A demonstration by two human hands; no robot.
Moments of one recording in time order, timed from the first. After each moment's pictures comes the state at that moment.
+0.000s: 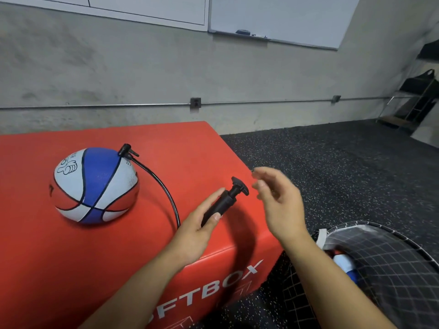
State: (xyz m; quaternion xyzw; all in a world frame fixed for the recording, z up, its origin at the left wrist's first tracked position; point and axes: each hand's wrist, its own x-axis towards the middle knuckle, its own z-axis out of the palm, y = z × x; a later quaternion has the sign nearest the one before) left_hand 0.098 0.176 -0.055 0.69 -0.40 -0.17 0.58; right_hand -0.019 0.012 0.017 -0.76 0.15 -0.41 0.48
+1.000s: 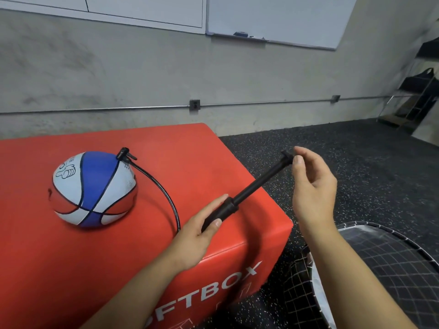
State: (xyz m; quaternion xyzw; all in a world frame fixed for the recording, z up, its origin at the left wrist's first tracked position) left_hand 0.086 0.182 -0.040 0.70 -0.43 -0.19 0.54; right_hand -0.039 -0.020 0.049 -0.69 0.21 -0.55 0.43
